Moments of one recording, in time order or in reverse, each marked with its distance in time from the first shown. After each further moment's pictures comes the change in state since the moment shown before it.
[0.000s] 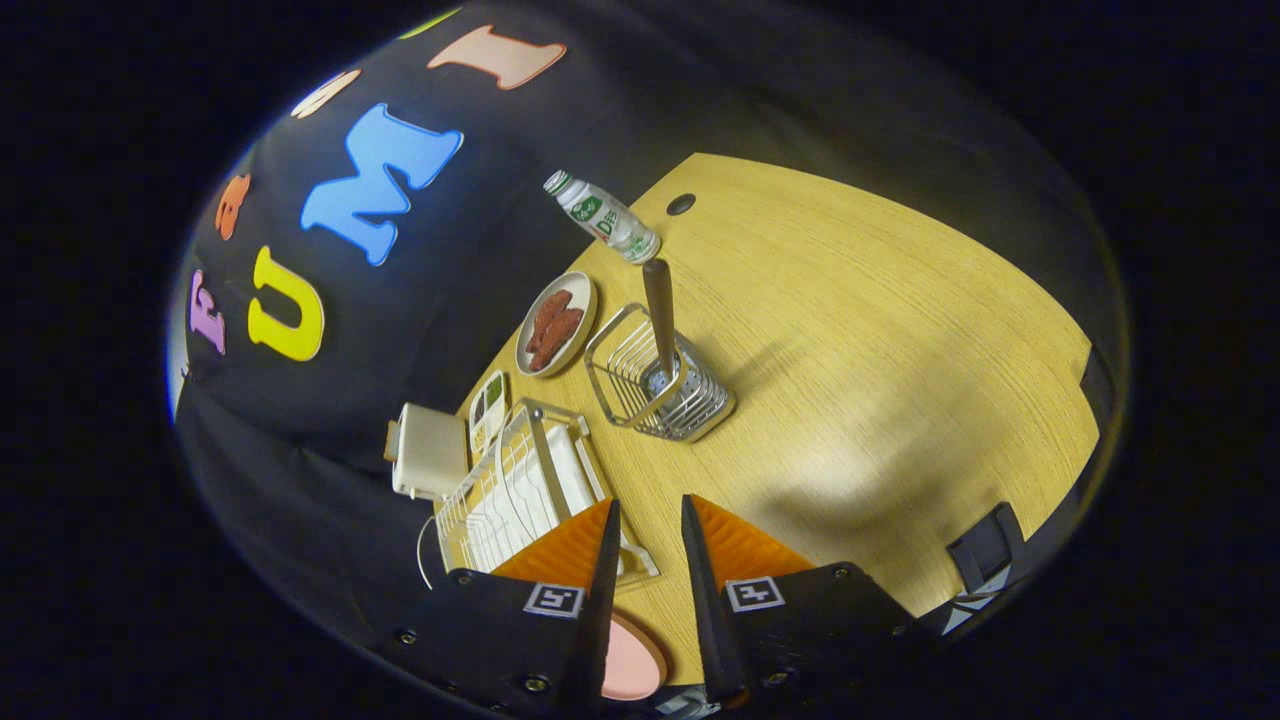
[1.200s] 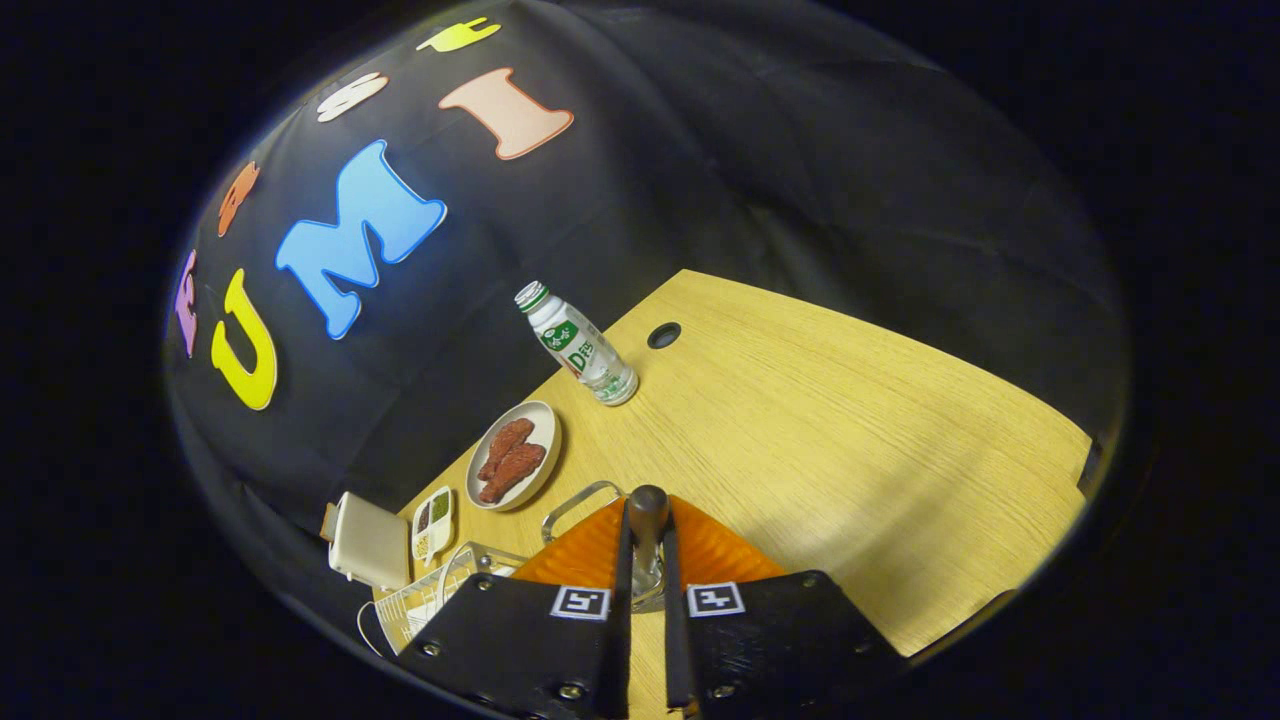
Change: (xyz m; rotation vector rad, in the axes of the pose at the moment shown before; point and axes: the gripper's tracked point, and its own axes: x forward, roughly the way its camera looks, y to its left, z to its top) arm 0.062 -0.008 0.100 -0.123 -0.346 -0.114
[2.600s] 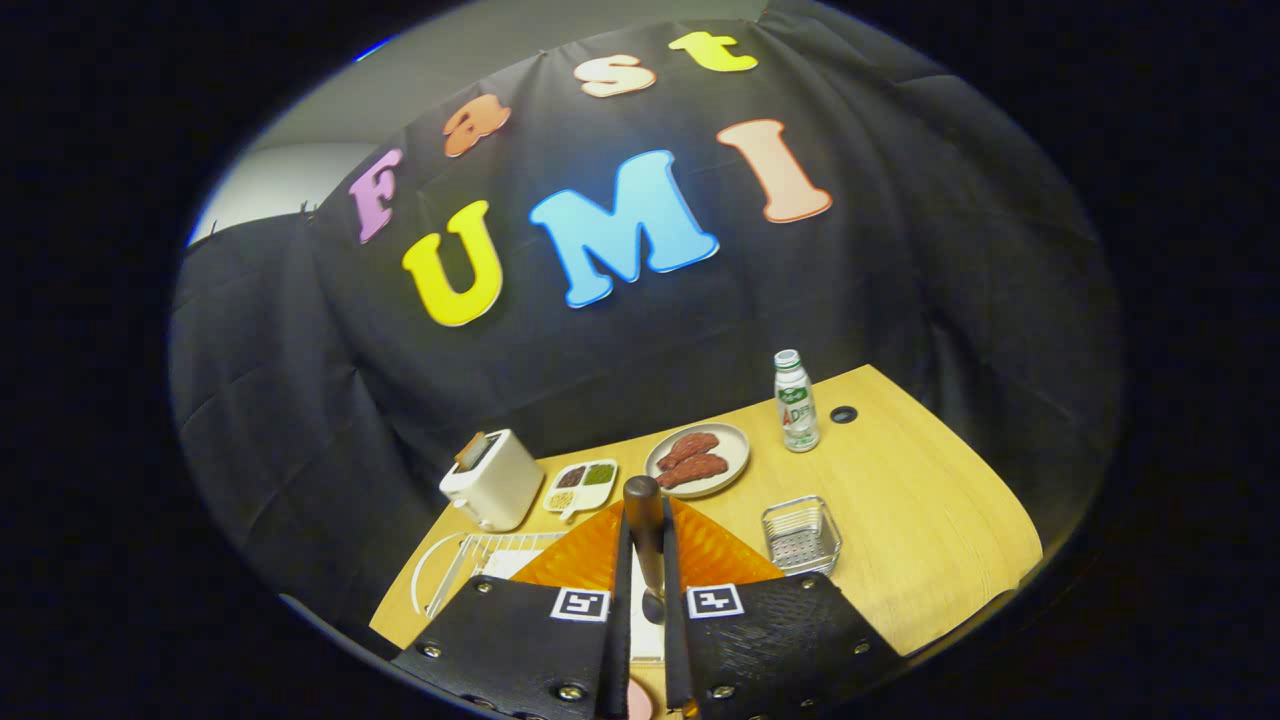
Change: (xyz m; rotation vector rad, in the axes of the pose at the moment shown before) arm -0.175 0.177 -0.037 -0.465 -0.037 0.423
